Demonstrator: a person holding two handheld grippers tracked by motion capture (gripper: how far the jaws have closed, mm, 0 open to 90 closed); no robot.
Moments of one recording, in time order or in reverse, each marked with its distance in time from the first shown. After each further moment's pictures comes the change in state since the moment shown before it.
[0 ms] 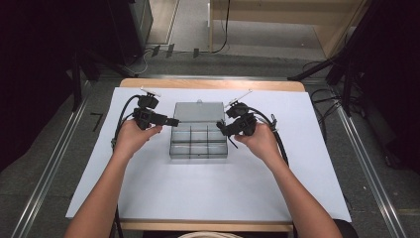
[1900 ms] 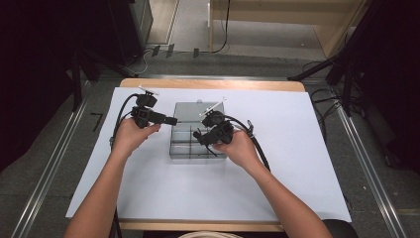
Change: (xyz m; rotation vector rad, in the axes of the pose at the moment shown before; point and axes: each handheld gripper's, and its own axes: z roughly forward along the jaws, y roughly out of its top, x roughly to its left) left arm 0.007 0.003 -0.002 0.002 -0.004 -0.014; right arm 0.060 0.013 0.028 0.012 0.106 -0.093
